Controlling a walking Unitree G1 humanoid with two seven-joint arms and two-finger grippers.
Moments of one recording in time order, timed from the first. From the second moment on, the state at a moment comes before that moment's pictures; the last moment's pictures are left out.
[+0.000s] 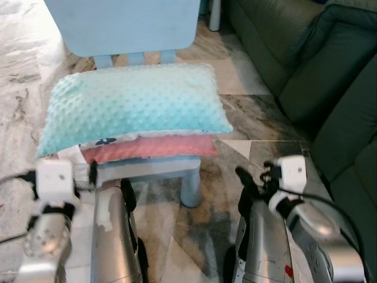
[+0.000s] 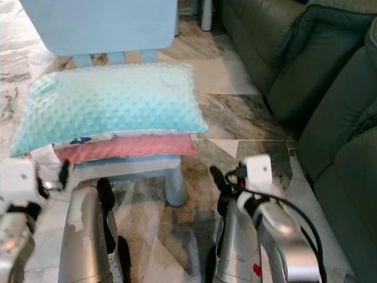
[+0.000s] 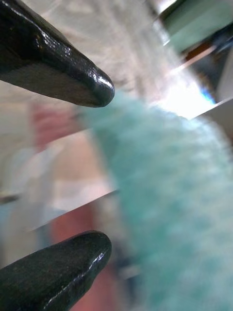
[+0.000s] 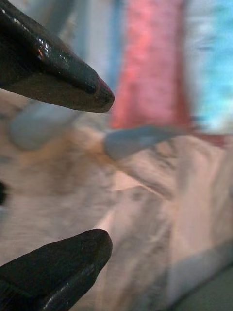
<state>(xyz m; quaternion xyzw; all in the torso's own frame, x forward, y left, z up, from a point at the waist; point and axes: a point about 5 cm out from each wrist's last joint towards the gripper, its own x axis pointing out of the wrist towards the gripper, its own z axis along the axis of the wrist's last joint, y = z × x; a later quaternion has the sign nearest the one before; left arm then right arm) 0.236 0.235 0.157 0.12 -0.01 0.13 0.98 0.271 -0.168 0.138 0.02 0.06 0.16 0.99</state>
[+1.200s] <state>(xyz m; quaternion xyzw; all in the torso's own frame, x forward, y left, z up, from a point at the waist) 0.311 0.349 0.223 -0.15 -0.02 0.26 0.95 0.359 -0.150 0.256 0.17 -0.05 0.33 0.93</state>
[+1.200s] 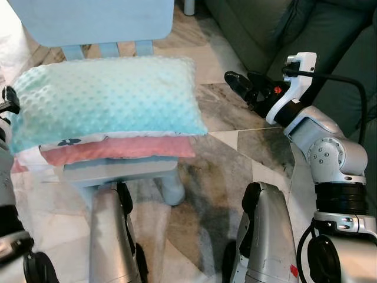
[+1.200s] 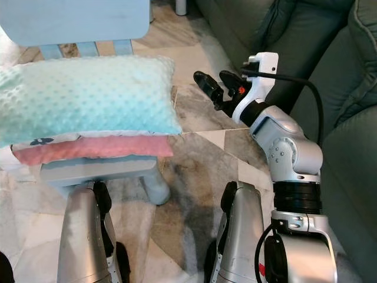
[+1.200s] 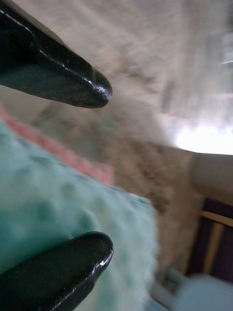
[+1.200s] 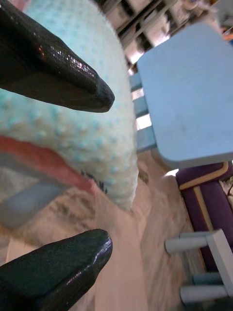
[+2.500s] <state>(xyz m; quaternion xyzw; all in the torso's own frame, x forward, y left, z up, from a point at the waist) 0.331 0.346 0.199 -0.27 0.14 0.07 0.95 0.391 -0.065 0.233 0.19 0.02 0.36 0.91</state>
